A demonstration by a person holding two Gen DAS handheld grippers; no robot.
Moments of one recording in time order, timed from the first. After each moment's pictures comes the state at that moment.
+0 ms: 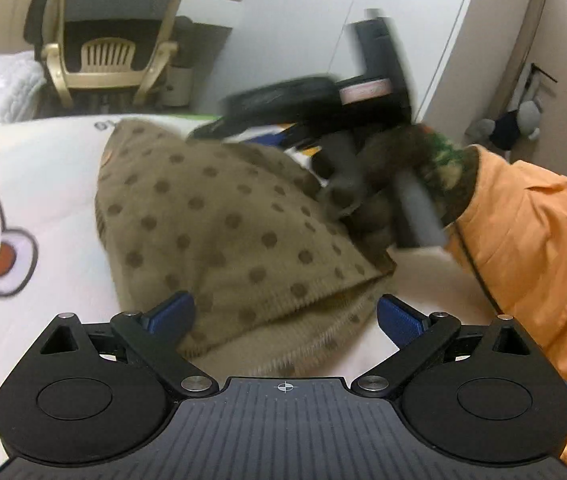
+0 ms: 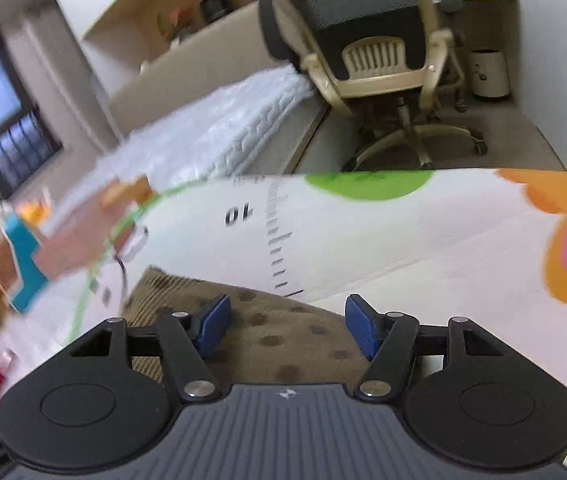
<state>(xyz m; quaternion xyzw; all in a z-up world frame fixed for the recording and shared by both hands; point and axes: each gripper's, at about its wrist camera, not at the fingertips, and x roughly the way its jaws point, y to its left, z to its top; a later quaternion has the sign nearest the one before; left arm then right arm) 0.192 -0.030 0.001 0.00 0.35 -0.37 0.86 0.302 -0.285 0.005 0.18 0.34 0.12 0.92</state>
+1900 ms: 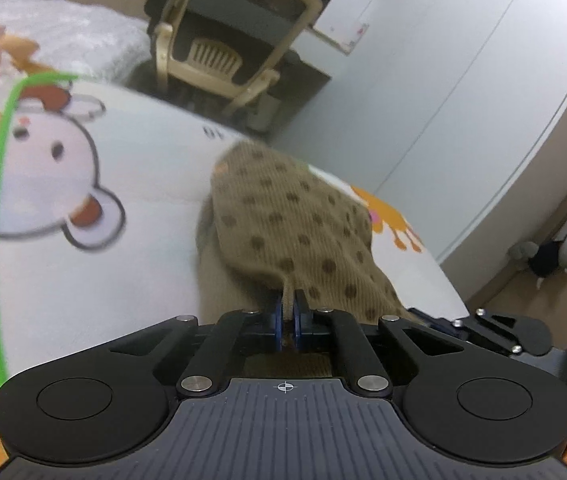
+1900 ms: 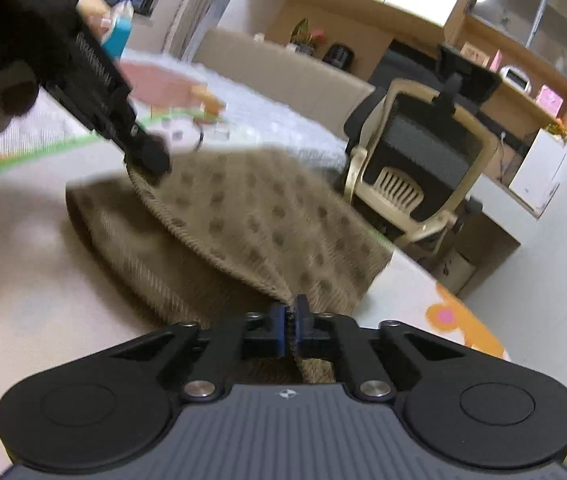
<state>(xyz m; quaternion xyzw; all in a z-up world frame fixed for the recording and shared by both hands) 0.201 0.022 0.014 -0.17 0.34 -0.25 0.89 0.093 -0.199 -0.004 -0.25 0.20 0.11 0.94</state>
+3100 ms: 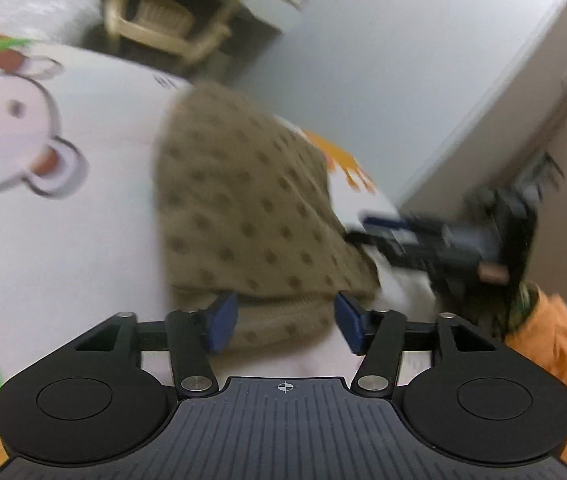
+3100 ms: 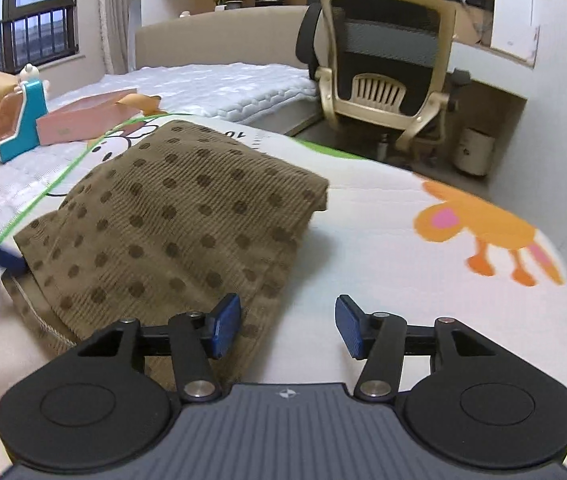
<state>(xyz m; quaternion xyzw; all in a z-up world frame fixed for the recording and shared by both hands) 0.182 0.029 0.001 -0.17 0.38 -0.33 0.85 0.156 -0.289 0.004 -0.05 0.32 0.10 0.94</state>
